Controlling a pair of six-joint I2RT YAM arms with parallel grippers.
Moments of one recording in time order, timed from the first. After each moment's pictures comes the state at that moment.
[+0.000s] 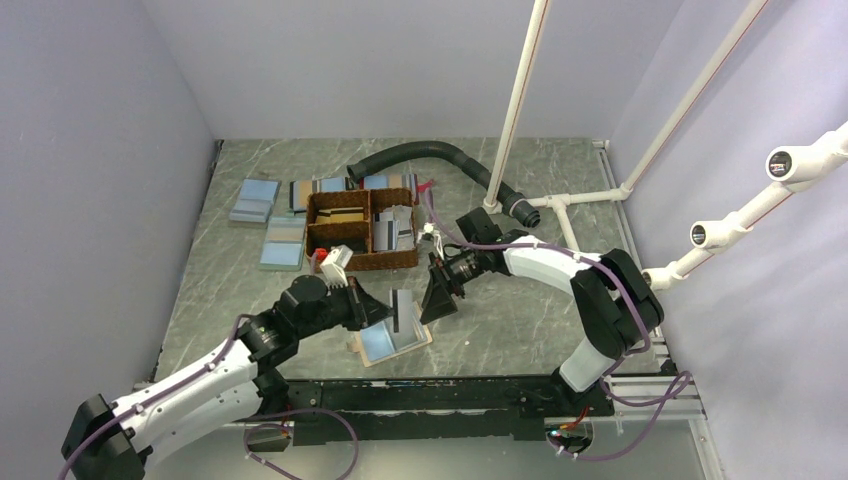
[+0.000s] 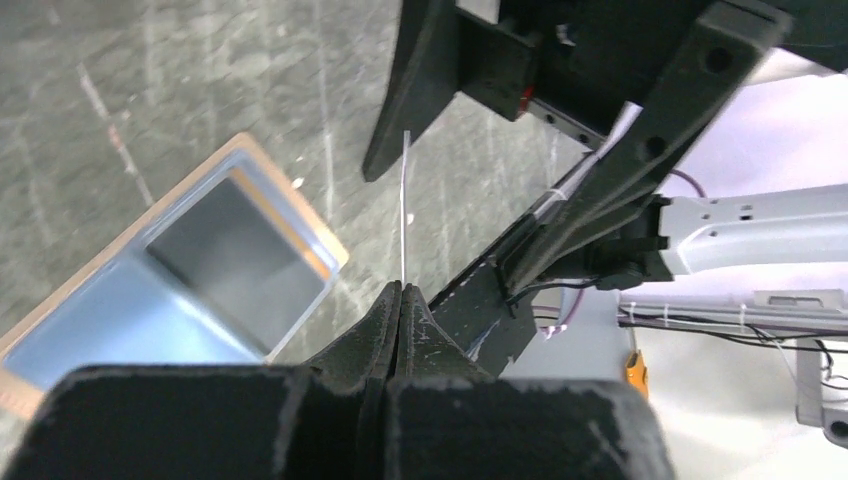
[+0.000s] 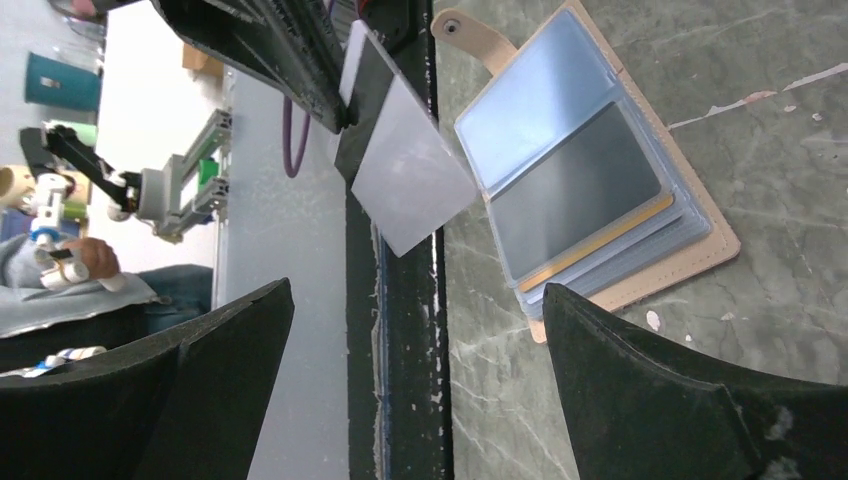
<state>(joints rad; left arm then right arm) -0.79 0.70 0.35 -0.04 0.17 -0.92 0.59 1.63 0.92 -0.34 -1.17 -0.09</state>
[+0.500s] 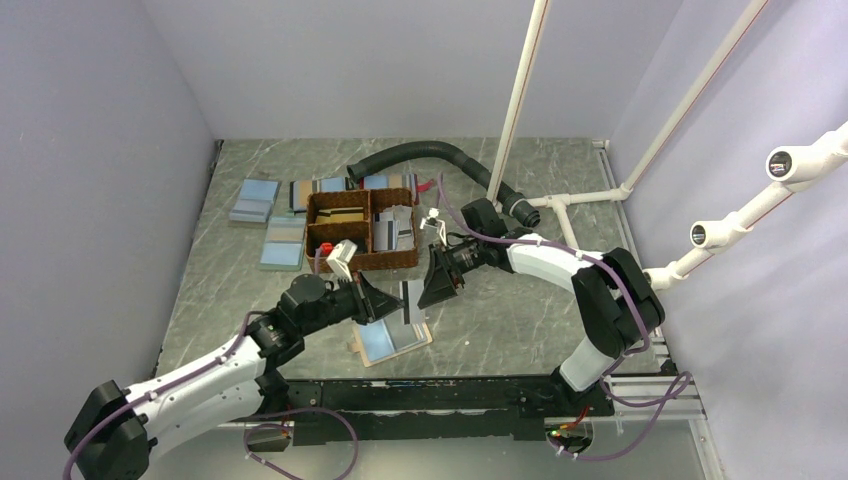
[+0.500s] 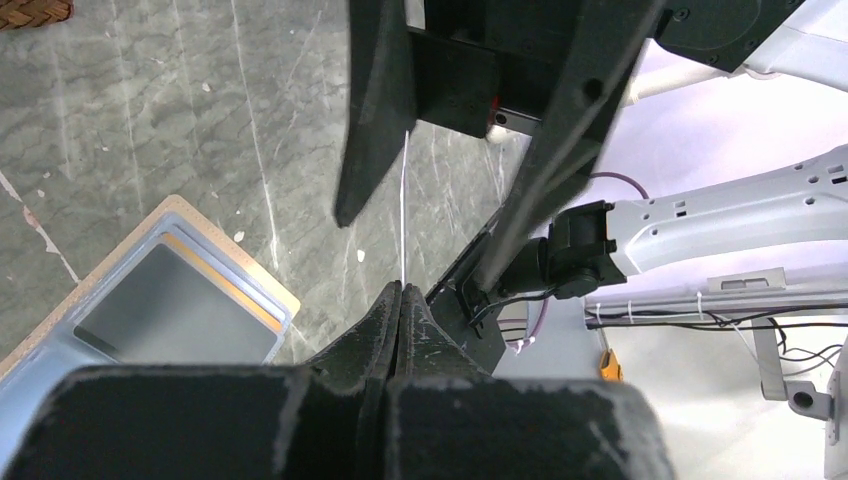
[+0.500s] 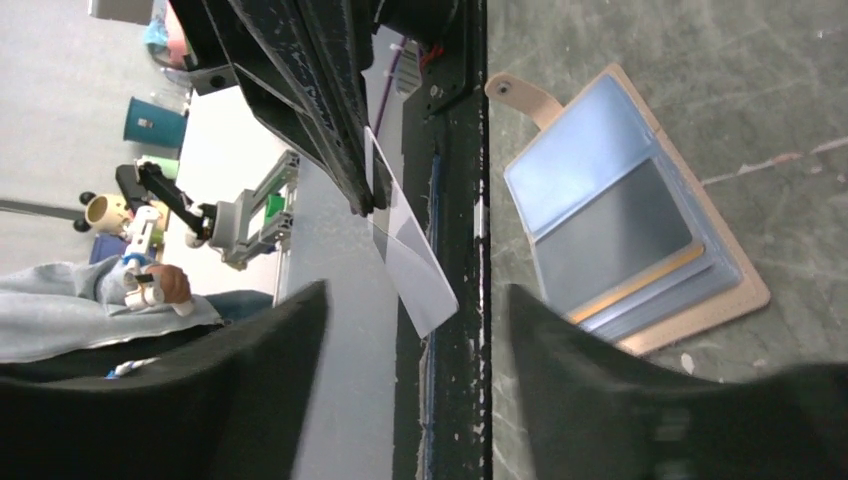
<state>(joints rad) -0.79 0.78 0.31 0.25 0.23 -0.92 0.55 1.63 0.92 -0.17 -1.29 0.12</state>
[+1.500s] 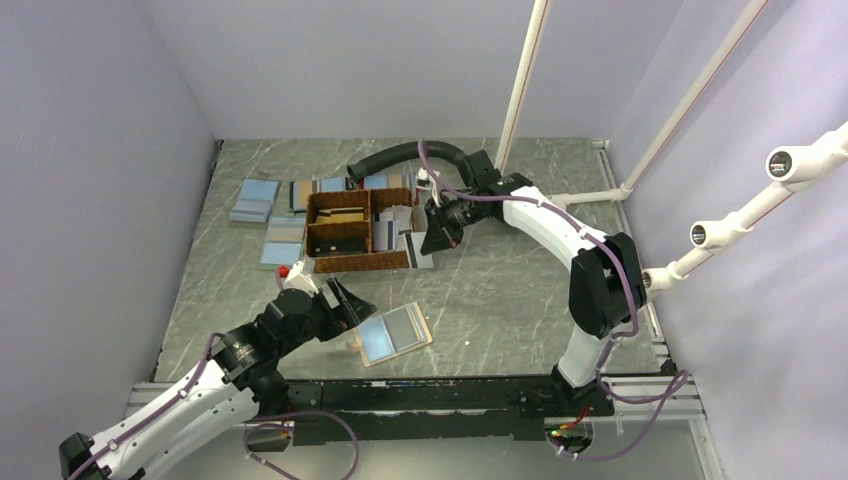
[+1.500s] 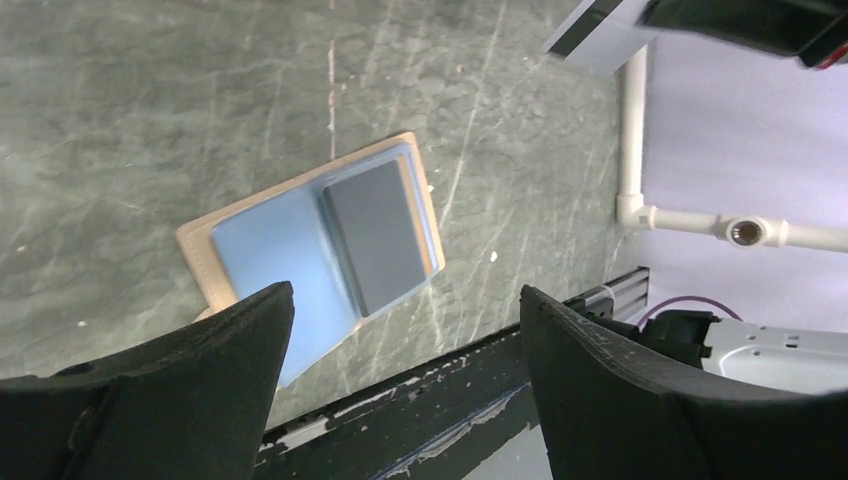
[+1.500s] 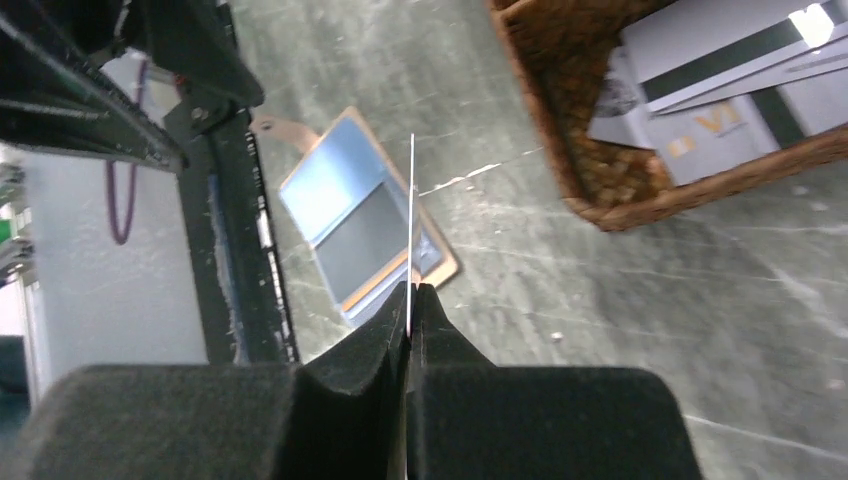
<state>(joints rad) -0.78 0.46 0.36 -0.41 -0.10 -1.10 0.50 1.74 1.38 -0.66 -0.91 -0.29</state>
